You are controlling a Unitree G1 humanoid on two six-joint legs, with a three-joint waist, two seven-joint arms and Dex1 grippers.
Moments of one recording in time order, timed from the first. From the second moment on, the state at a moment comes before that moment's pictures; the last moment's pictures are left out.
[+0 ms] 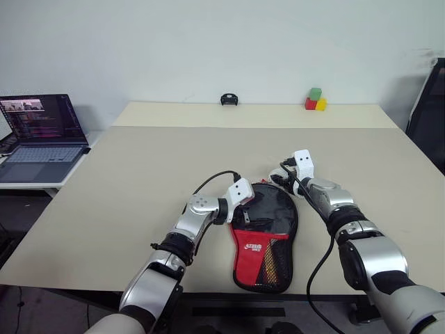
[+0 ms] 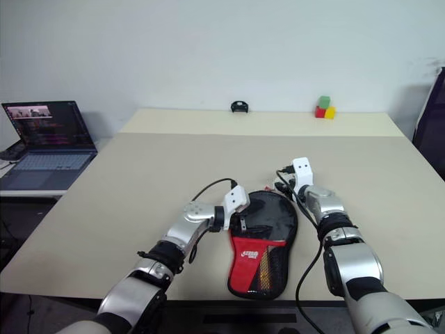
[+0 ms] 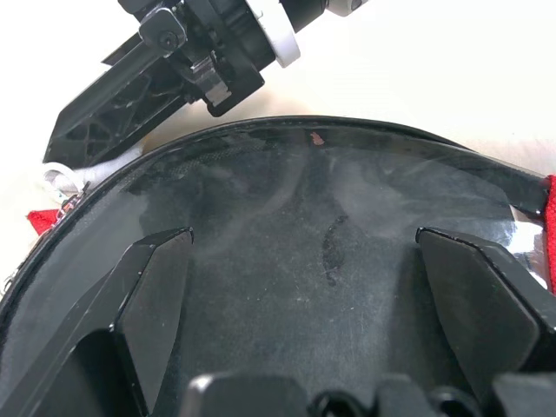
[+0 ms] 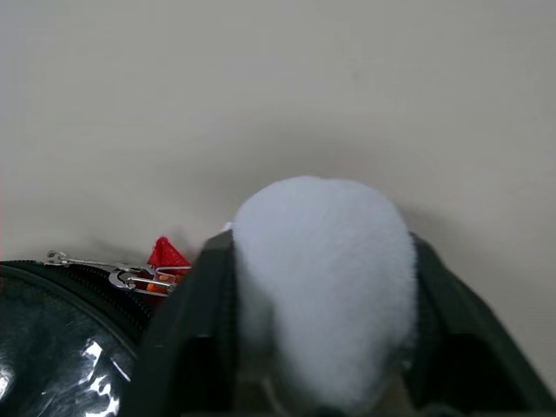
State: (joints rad) left arm -0.78 0.17 -0.25 0.80 0.00 -0.12 -1.03; right arm -1.01 -0.25 -0.04 1.10 0.13 0.22 0.49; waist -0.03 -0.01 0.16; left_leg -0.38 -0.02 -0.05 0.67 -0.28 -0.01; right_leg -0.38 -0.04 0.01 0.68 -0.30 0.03
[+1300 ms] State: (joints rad) left arm -0.85 0.11 -0.25 1.03 0.01 -0.16 -1.02; right arm -0.12 -0.83 -0.08 -0.38 0.36 1.03 0.83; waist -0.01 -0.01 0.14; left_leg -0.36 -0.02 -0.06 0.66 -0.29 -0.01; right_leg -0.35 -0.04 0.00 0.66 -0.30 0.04
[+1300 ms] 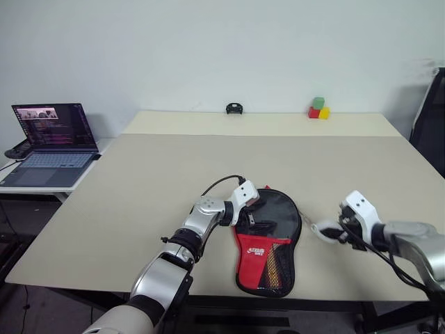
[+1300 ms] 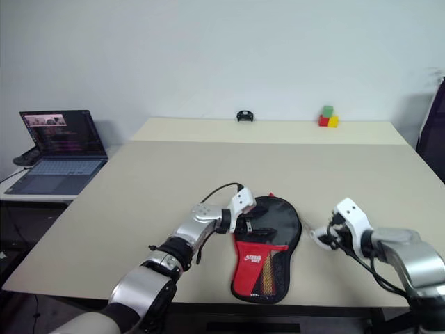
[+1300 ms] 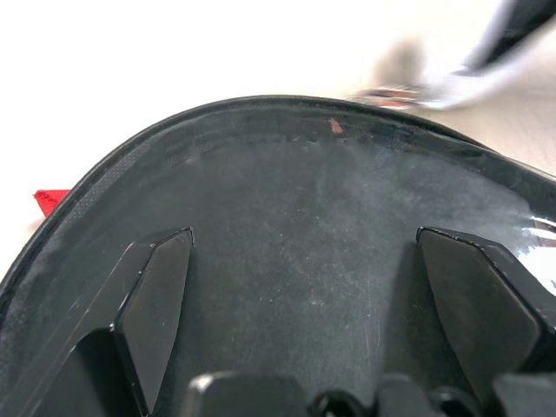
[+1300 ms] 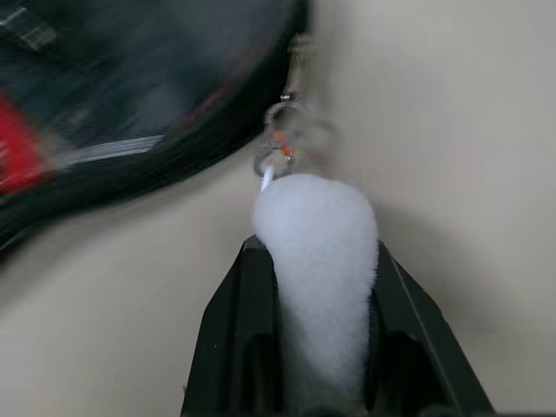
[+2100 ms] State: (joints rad) left arm -0.86 0.10 -0.27 1.04 0.01 -0.18 -1.03; right arm 0.37 -0.96 -0.15 -0.87 0.69 1.09 0.88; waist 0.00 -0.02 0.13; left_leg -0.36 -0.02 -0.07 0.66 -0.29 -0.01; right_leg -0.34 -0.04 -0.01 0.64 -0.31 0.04
